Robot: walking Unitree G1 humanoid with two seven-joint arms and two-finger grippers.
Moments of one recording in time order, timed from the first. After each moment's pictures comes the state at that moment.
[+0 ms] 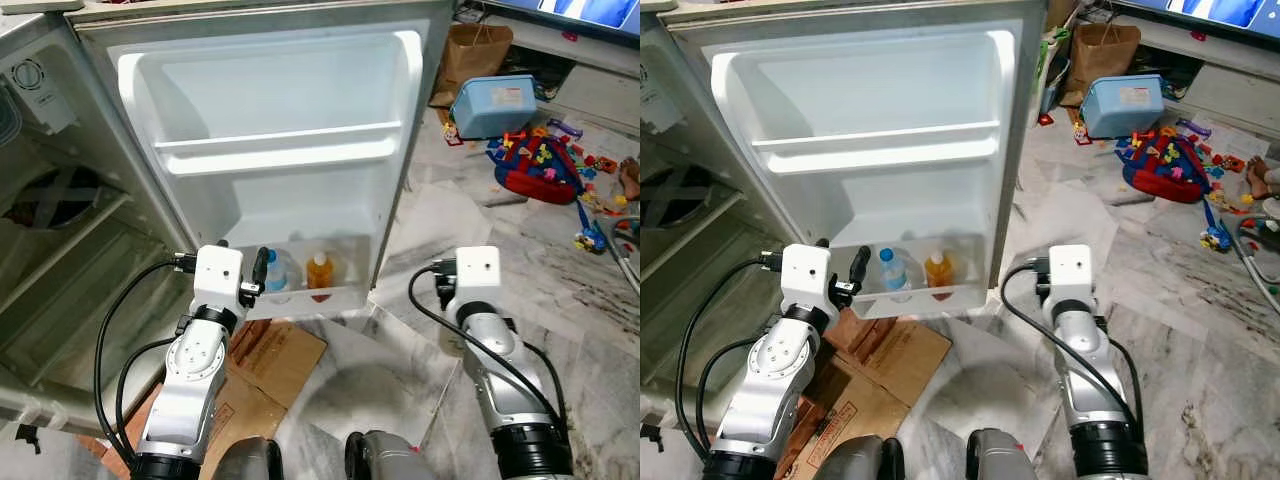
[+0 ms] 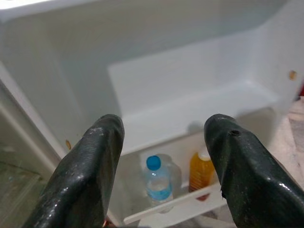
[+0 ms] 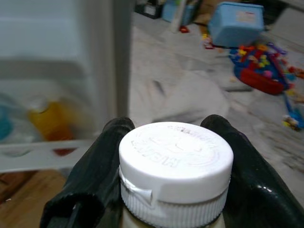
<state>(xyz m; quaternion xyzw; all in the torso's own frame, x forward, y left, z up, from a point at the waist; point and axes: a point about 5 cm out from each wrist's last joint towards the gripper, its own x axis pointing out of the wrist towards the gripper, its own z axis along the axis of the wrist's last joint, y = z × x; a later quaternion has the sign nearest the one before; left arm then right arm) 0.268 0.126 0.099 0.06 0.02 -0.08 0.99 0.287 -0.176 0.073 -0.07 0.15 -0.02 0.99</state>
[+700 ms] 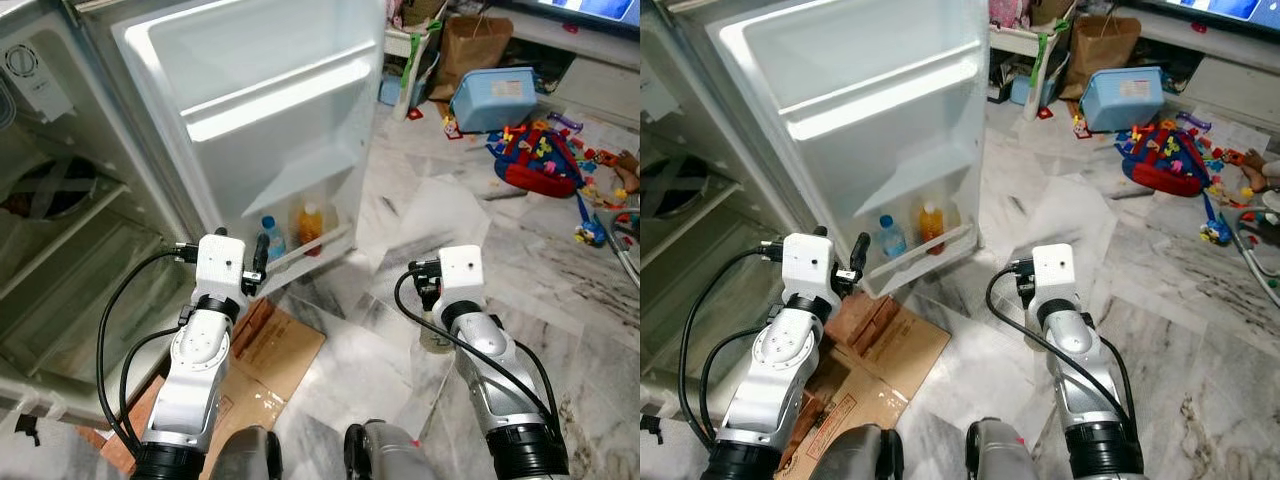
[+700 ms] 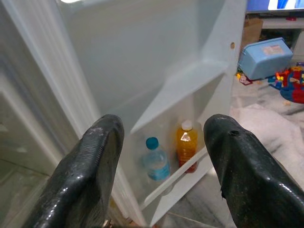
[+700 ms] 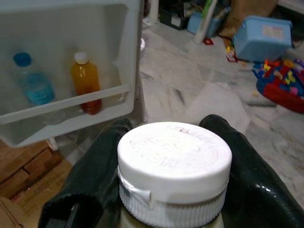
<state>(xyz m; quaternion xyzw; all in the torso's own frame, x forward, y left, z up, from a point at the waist) 0.275 0.127 0.107 0.06 0.00 -0.06 1.00 0.287 -0.163 0.076 -0.08 0.12 0.05 0.99</state>
